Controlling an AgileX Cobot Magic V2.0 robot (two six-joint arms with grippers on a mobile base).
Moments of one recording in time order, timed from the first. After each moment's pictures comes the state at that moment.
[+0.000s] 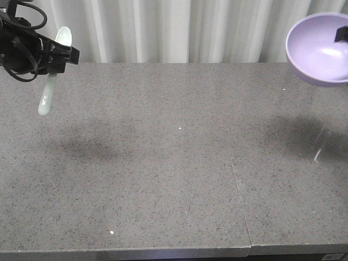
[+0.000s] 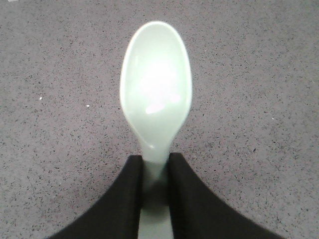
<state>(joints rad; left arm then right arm) -0.22 1.51 -1.56 -0.06 0.92 -0.06 -0.13 1.37 -1.42 0.13 0.76 0.03</state>
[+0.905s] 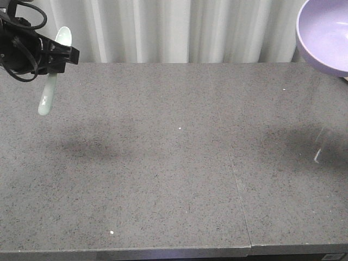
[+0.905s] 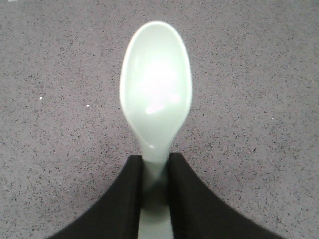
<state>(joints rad) -0.22 1.51 -1.56 -0.06 0.92 -0.06 -0.13 1.24 -1.42 0.18 0.82 -0.01</state>
